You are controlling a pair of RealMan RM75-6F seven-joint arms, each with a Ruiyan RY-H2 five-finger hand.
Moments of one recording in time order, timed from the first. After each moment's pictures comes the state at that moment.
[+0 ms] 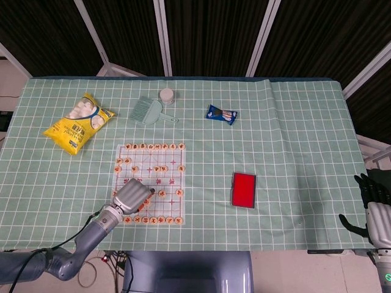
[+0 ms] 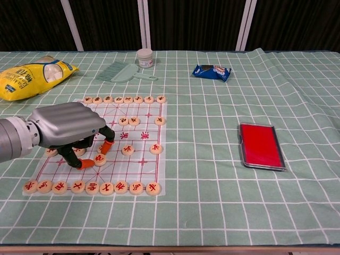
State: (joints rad) left arm -0.76 -1.52 0.05 -1.57 1.15 0.93 0.66; right arm 0.05 -1.05 0.09 -1.68 -1.38 1.42 0.09
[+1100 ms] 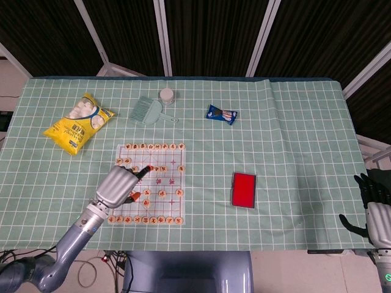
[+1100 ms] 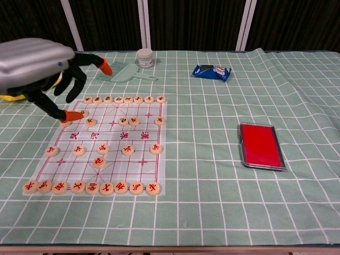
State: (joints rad) left arm -0.64 -1.36 -0.01 -1.77 1.34 1.22 0.52; right arm 0.05 -1.05 0.09 -1.67 -1.39 1.43 0.08
